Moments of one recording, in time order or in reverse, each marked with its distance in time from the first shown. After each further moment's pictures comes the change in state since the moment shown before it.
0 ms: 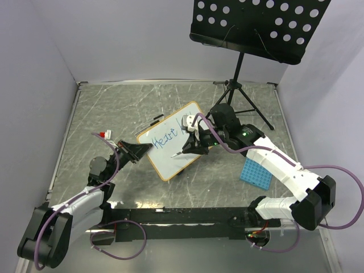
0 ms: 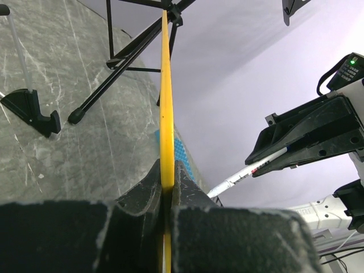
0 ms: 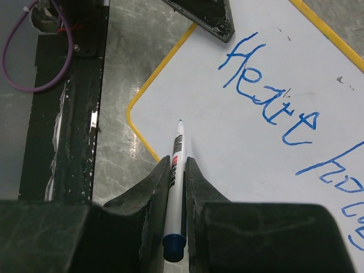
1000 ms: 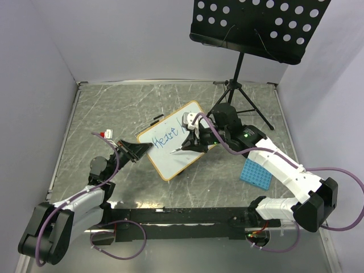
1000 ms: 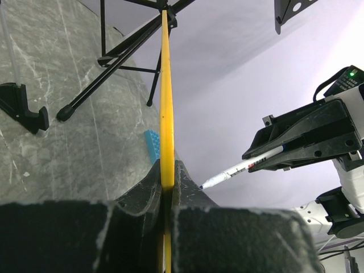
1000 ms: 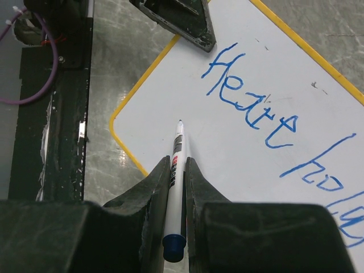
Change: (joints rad) left arm 0.000 0.035 0.000 0.040 -0.002 -0.073; right arm 0.007 -0.021 -0.001 0.053 0.055 0.043
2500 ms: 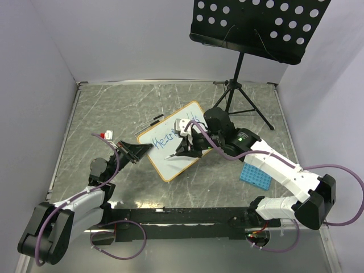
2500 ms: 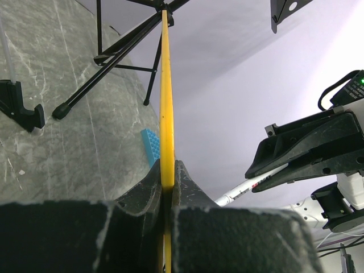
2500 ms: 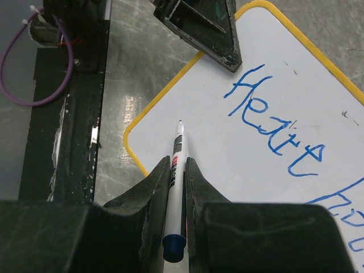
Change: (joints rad) left arm -0.010 0.001 -0.016 0.033 -0.006 -0.018; right arm 0.103 0.011 -0.002 0.028 0.047 0.029
